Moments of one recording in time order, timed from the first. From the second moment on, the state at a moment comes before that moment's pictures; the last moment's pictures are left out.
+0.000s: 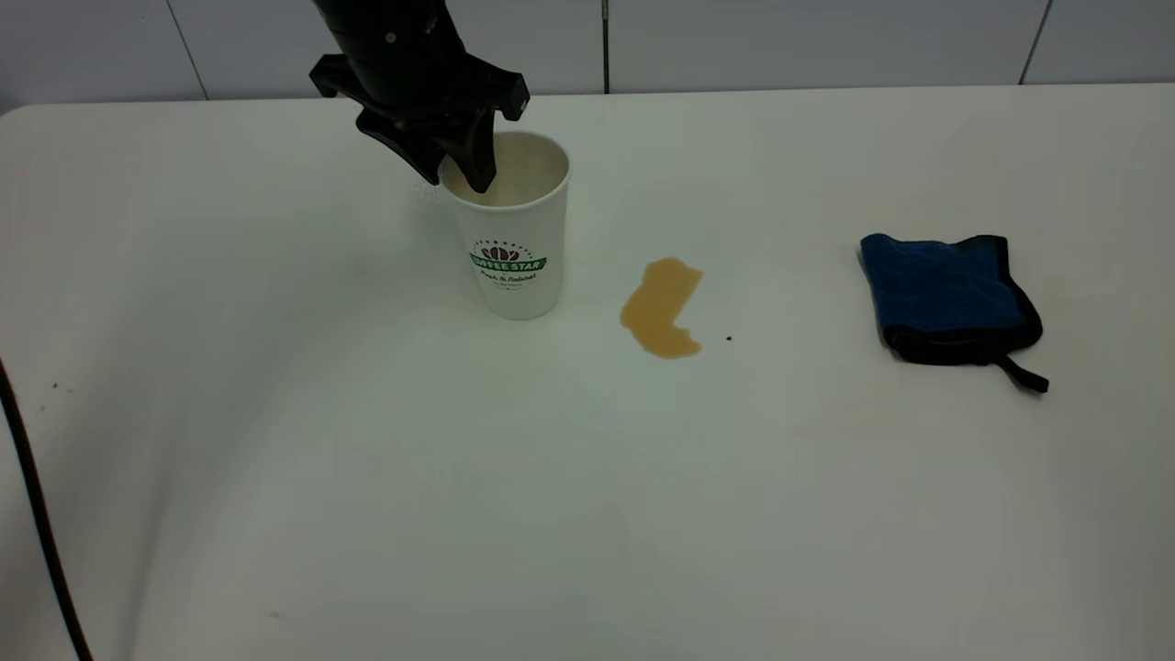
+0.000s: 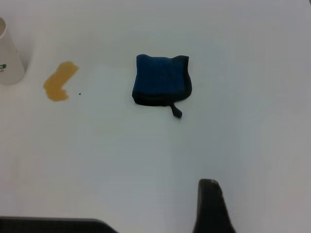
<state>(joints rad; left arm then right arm) -0.35 2.41 -1.83 -0.16 0.64 0.15 0.06 -0.02 -0.47 -0.05 1.12 0.11</state>
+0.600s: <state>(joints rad) -0.37 1.92 -1.83 -0.14 0.91 0.13 0.06 -0.02 -0.47 -0.05 1.12 0.11</state>
